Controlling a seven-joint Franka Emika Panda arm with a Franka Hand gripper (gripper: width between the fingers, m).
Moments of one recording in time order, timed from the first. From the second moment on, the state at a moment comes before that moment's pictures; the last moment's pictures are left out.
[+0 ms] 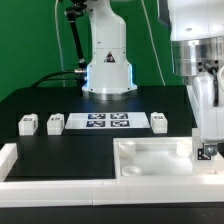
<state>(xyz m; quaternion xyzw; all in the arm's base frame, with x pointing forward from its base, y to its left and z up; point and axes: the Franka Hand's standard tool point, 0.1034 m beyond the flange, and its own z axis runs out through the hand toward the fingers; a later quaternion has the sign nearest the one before) 0.631 0.123 0.067 -0.63 0.77 0.03 0.06</state>
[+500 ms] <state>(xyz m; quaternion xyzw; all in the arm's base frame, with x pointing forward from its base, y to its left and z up) 0.628 0.123 0.071 -0.82 0.57 0.02 0.05</state>
